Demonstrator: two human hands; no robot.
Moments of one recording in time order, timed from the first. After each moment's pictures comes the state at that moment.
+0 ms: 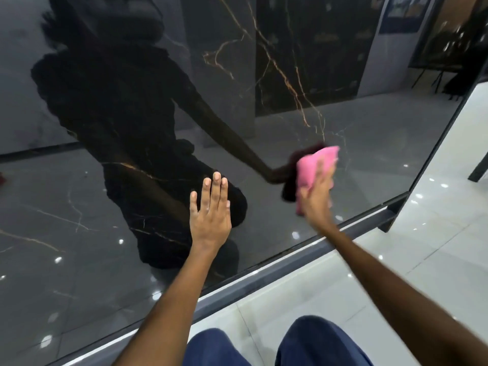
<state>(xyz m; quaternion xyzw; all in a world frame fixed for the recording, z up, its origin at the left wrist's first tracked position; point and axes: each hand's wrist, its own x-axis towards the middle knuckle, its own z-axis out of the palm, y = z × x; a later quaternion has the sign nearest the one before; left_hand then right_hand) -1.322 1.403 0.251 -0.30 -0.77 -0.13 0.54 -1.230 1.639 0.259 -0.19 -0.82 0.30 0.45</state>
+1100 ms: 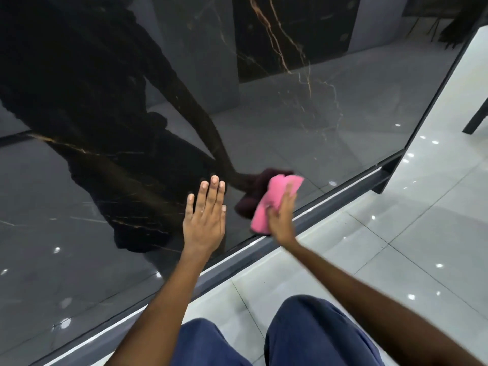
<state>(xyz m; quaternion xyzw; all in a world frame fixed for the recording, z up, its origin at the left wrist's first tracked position) -1.312 1.418 0.174 -0.38 -0.78 -0.08 0.49 -1.218 1.571 0.163 -0.29 -0.72 0.55 0.32</state>
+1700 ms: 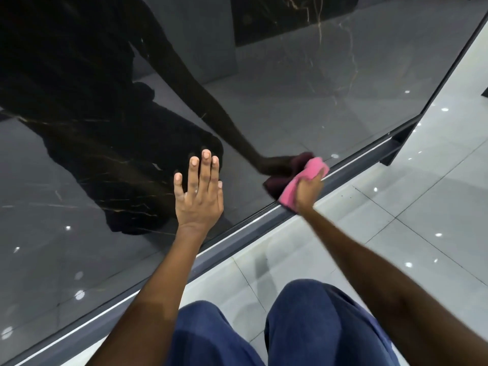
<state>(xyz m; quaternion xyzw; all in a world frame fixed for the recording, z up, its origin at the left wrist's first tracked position) -1.330 1.424 0.157 -0.34 -0.75 0.00 0.56 -1.231 1.641 0.112 -0.51 -0.61 0.52 0.32</state>
